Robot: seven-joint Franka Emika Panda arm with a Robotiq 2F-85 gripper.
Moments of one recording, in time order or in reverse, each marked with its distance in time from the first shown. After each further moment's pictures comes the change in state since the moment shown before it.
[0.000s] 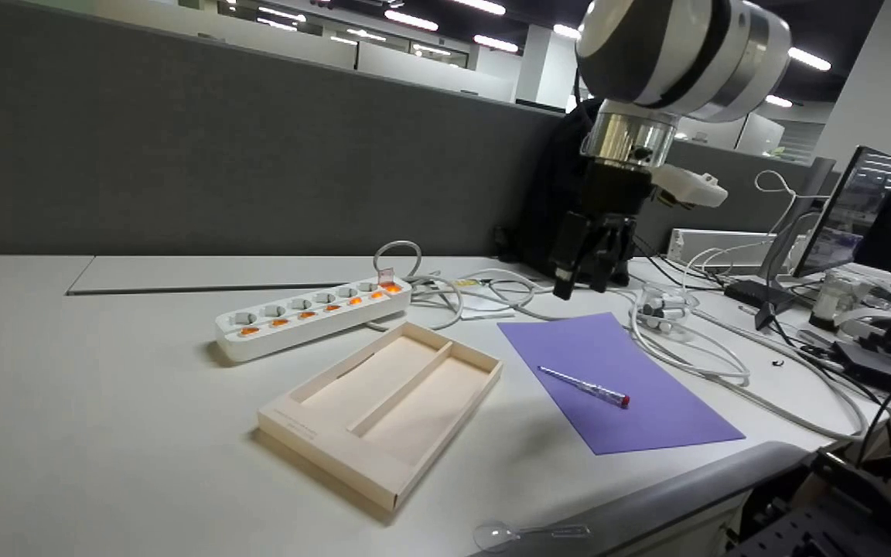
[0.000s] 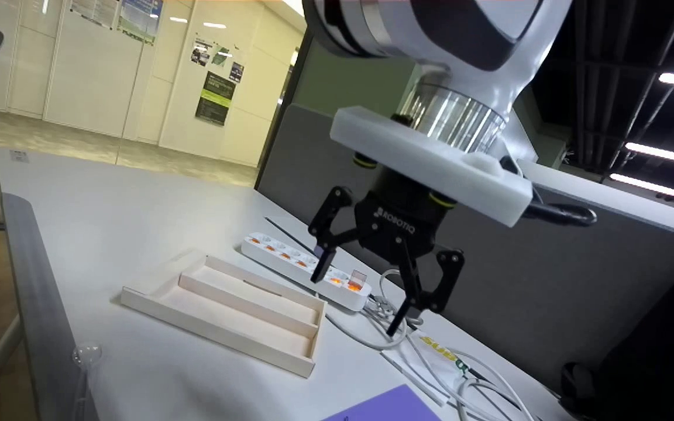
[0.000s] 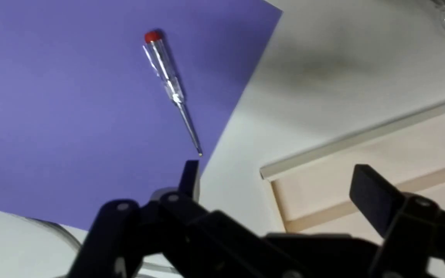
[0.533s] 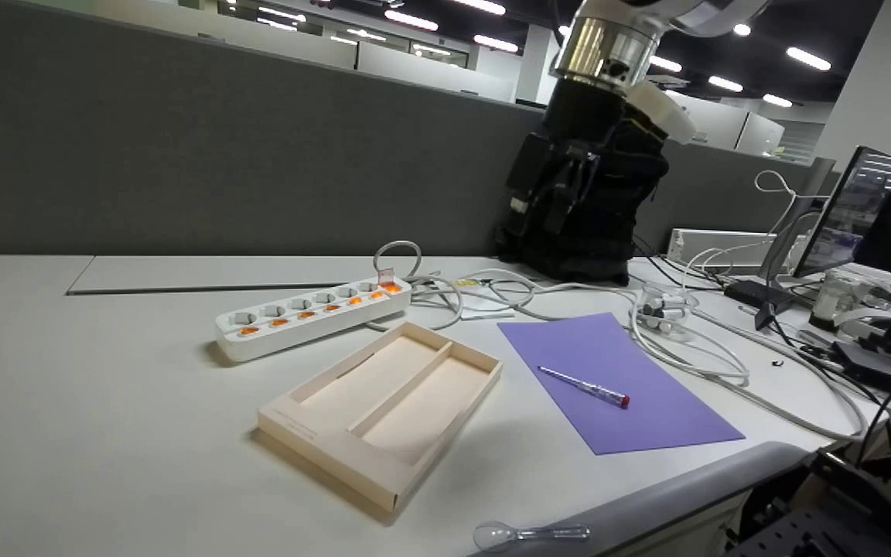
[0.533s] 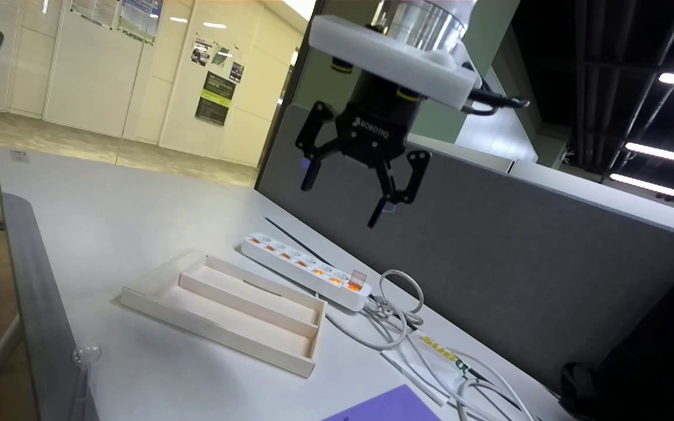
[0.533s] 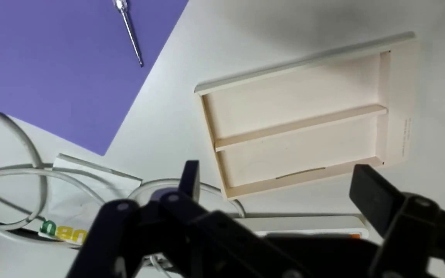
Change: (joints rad) arm 0.112 -0.190 0.050 -0.001 0.084 -0.068 -0.015
